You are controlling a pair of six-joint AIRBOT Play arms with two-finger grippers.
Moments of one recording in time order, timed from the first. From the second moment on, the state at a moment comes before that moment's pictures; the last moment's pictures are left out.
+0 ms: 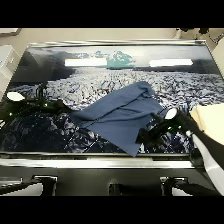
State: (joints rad) left arm 0.11 -1.39 1.06 0.71 -1.22 -1.26; right arm 0.13 -1.40 0.78 -1.01 1.30 1.60
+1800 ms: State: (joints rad) left arm 0.22 -0.82 1.62 0.70 -0.79 -1.17; right arm 0.03 -0.98 1.87 -1.55 1.37 1.71
